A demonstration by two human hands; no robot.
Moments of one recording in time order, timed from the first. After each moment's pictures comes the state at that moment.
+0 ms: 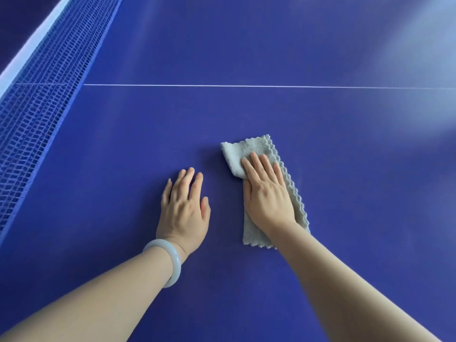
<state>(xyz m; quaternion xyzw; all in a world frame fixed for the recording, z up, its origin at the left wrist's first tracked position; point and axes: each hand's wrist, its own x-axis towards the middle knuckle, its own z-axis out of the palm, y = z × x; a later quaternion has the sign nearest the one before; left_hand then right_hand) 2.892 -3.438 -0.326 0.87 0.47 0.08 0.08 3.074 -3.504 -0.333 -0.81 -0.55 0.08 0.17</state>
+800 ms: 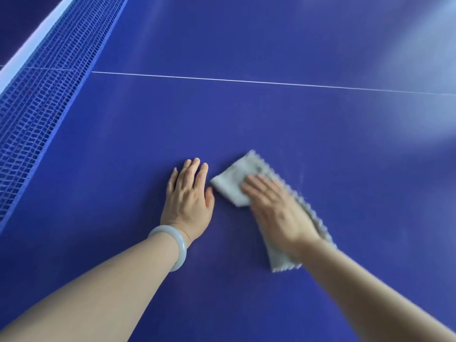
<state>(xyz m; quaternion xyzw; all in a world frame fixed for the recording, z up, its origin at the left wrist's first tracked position) 2.890 -3.439 -0.328 0.87 0.48 0.08 0.09 3.087 -3.558 -0.332 -0.68 -0.71 0.11 0.16</state>
